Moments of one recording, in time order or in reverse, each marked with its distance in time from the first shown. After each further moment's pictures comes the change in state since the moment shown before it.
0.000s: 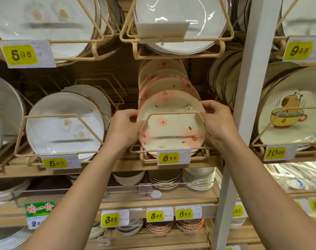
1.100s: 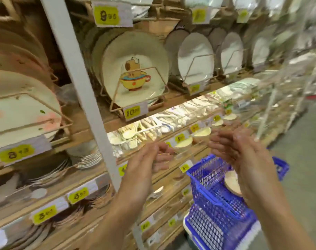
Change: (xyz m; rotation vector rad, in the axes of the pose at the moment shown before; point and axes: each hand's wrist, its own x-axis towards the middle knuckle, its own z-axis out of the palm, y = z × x) left_hand -0.218 0.152 0.189 -0.879 -0.696 -0.231; right_hand -0.223 0.055 -0.284 0.247 0.515 0.041
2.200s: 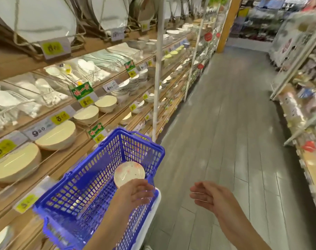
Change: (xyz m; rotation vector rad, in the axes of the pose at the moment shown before) left_hand 0.095 -0.243 0.403 -0.128 -0.312 -0.807; right_hand 0.062 -0.002 -0.426 -0.322 0.566 0.663
